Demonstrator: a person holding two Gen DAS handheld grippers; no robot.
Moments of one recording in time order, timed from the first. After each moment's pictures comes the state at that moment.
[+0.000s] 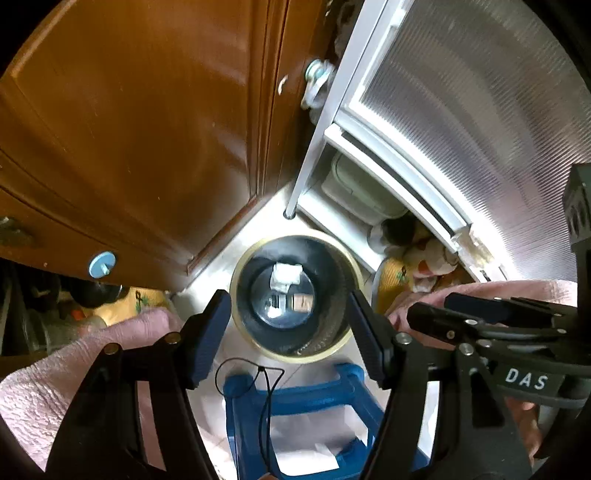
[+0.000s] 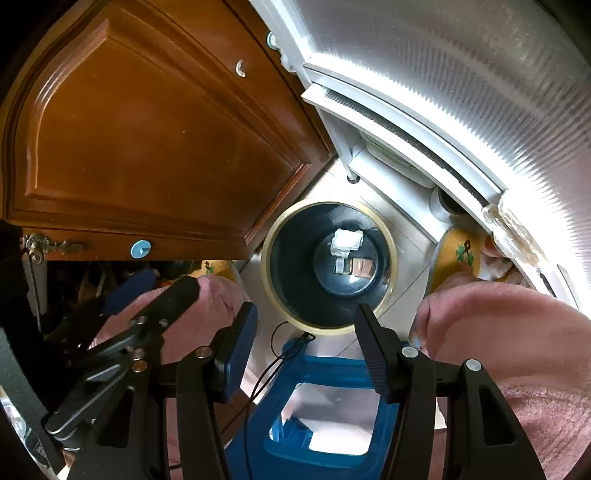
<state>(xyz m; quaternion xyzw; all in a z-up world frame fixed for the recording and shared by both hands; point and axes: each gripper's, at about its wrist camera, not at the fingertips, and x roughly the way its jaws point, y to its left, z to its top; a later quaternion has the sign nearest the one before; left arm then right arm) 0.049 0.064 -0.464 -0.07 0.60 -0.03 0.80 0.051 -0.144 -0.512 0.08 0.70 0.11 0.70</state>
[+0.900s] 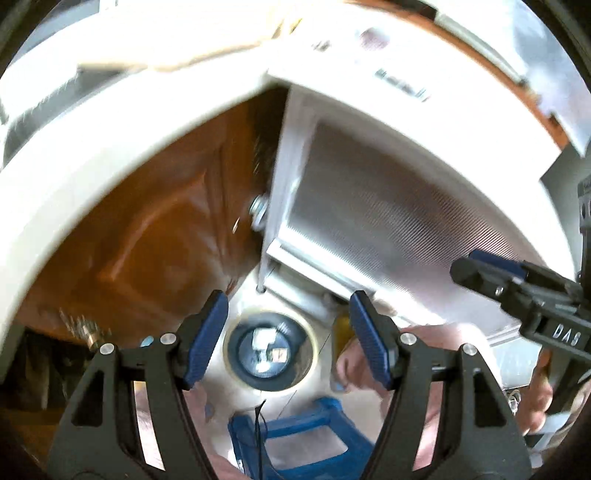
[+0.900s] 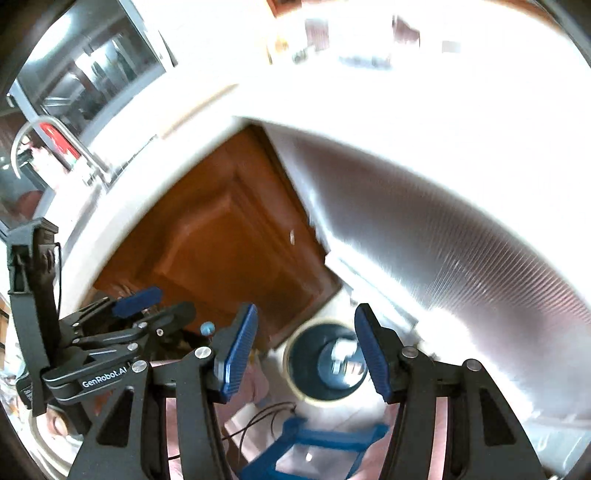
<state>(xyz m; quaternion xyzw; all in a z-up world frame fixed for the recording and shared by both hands) 0.052 0.040 -0.234 -0.05 0.49 -0.11 0.87 0.028 -0.193 -0.243 0.07 0.50 0.14 0.85</state>
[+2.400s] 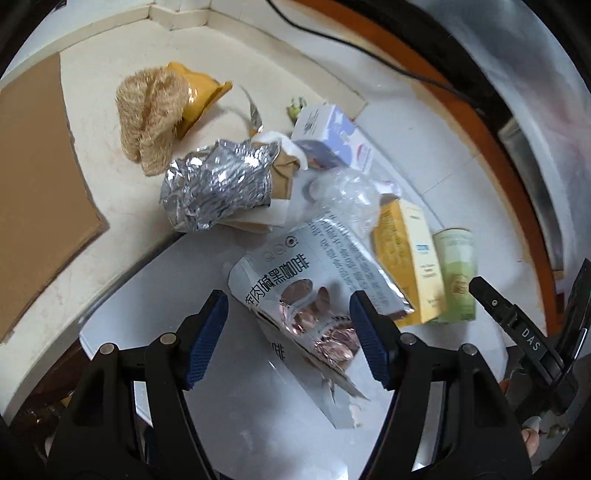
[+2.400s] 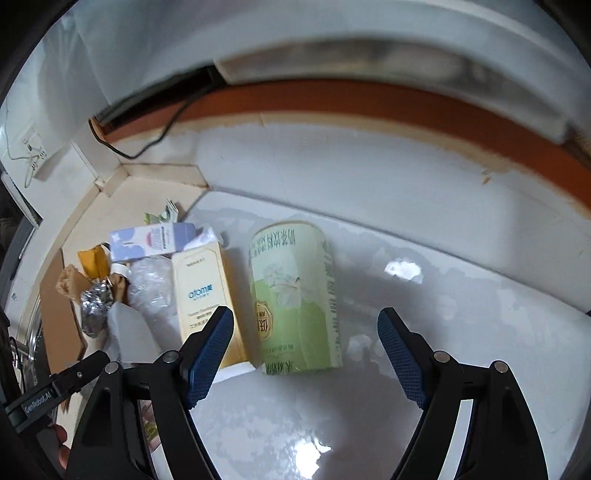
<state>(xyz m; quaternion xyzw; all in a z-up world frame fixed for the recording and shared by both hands) 0.361 -0.087 -0.163 -0.18 0.54 -0.07 0.82 0.351 -0.415 -0.127 0.11 0.48 -0.07 0.87</state>
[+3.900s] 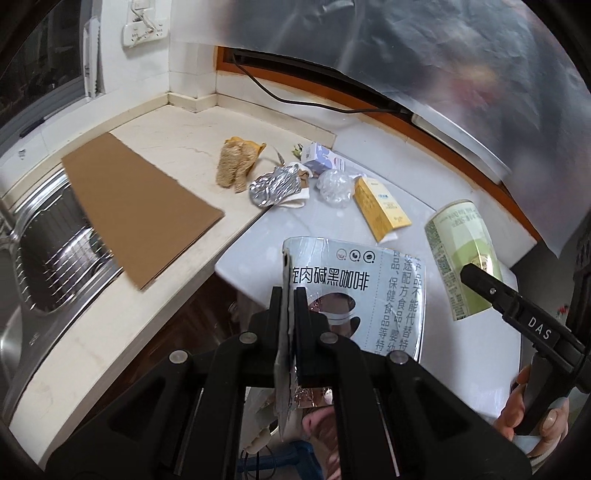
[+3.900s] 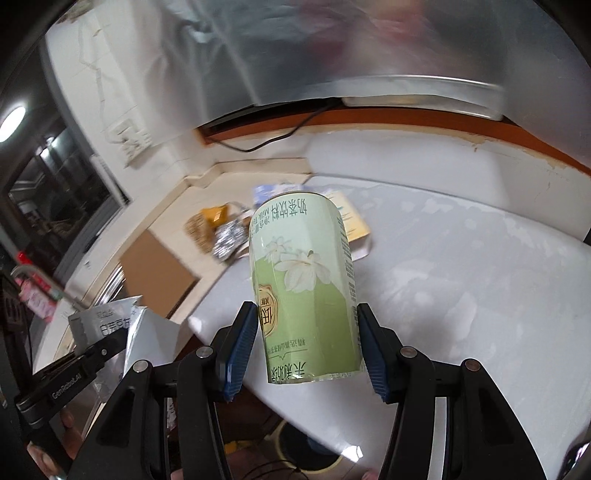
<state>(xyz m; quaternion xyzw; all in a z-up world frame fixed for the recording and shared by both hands) 0.151 -0.017 -0.042 -0.05 0.44 -0.09 0.89 0.129 -0.303 -0.044 0.14 0.41 0.03 0.90</state>
